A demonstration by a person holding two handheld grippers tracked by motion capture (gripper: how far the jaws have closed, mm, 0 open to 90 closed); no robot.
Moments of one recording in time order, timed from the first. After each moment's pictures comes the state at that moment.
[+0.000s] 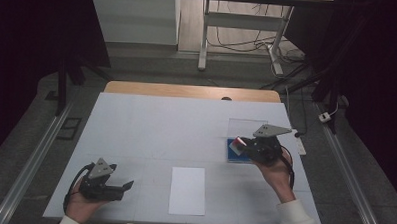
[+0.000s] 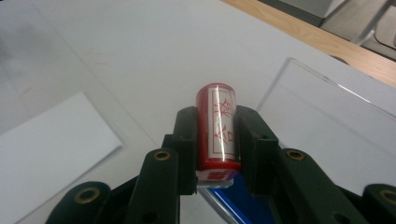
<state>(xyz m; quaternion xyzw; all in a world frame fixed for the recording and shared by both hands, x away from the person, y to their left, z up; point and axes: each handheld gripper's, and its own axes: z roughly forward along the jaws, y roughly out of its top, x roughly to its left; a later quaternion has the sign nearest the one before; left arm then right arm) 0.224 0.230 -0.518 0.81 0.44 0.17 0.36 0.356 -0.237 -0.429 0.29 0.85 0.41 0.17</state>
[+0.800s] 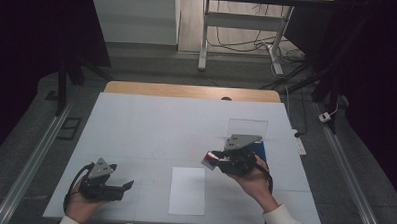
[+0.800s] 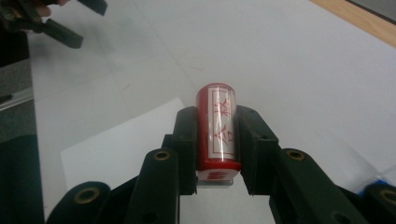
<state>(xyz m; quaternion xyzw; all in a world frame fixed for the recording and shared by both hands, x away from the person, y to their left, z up) 0.224 0.230 -0.518 0.81 0.44 0.17 0.36 0.322 -0.169 -0.433 0.19 0.88 0.42 0.09</state>
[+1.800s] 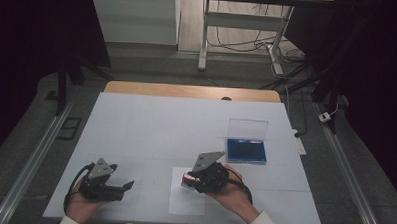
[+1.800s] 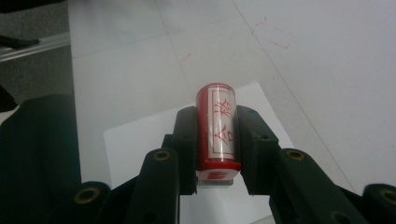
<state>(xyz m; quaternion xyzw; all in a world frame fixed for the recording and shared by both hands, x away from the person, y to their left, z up) 0.224 0.229 -0.517 0.81 0.44 0.16 0.37 0.291 -0.110 -0.469 0.12 0.93 0.35 0.06</state>
